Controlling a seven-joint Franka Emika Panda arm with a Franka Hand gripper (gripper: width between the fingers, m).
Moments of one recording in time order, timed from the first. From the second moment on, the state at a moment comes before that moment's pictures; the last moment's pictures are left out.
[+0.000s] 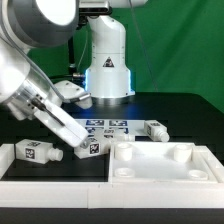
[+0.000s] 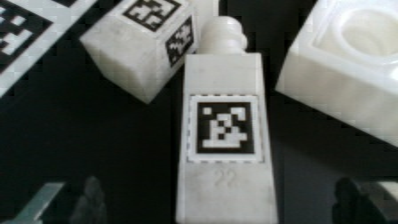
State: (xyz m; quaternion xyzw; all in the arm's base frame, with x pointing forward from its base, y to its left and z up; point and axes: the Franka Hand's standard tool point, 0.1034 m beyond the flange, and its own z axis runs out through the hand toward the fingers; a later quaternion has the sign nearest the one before) arm 0.490 -0.089 0.024 -0.79 0.49 0.32 0.19
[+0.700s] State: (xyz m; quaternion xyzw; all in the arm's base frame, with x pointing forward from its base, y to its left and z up) arm 0.473 -0.082 0.007 -0.78 0.49 0.33 0.18
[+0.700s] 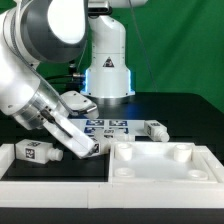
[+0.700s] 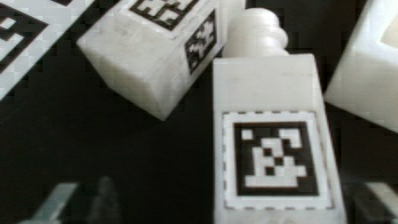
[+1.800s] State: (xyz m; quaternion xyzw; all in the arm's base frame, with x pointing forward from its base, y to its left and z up) arm 0.516 -0.062 0.099 -0.85 0.44 0.25 0.16
